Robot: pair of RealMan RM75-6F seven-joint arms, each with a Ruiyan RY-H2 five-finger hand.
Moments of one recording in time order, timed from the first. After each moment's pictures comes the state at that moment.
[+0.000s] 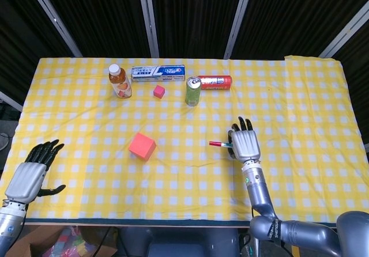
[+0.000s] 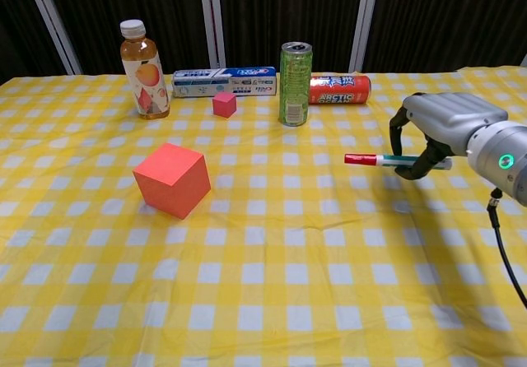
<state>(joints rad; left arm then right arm) -0.18 -1.12 0.02 -1.68 1.52 1.35 0.05 0.69 -1.66 0.20 -1.49 -0.84 1.23 -0.69</state>
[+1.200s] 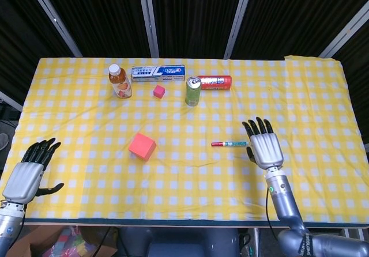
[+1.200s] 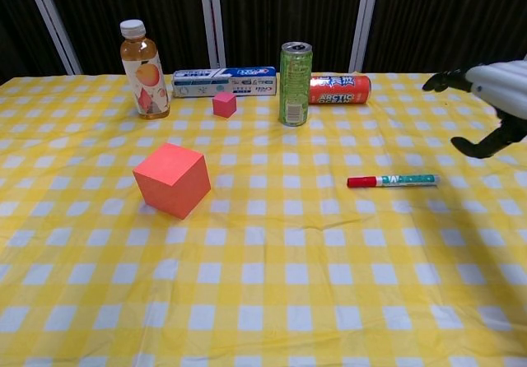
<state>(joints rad) -0.16 -1.14 0.01 -1.66 1.54 1.40 0.06 0.57 -1.40 0.13 -1.74 -1.02 1.30 -0.64</state>
